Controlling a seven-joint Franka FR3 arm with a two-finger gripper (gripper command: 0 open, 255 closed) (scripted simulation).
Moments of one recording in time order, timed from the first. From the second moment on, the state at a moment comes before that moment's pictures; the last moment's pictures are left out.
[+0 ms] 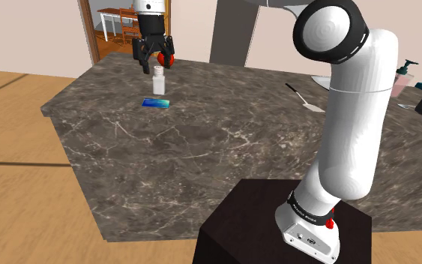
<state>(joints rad) 0.08 0.34 0.14 -1.26 -0.03 1.46 0.14</state>
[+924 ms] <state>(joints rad) 0.08 0.34 0.14 -1.27 -0.03 1.47 0.14</state>
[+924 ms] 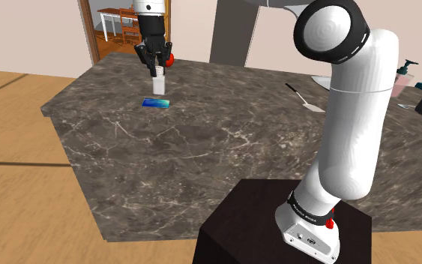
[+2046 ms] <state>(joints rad) 0.10 0.46 0.15 -0.89 -0.04 1.21 0.15</state>
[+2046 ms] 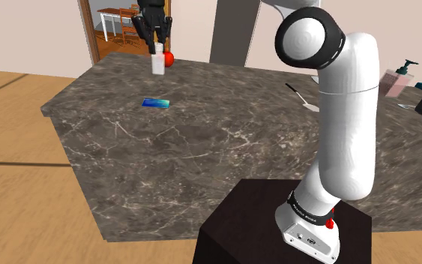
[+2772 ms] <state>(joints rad) -0.03 0.14 0.10 -1.27 -0.02 1.26 -0.01</state>
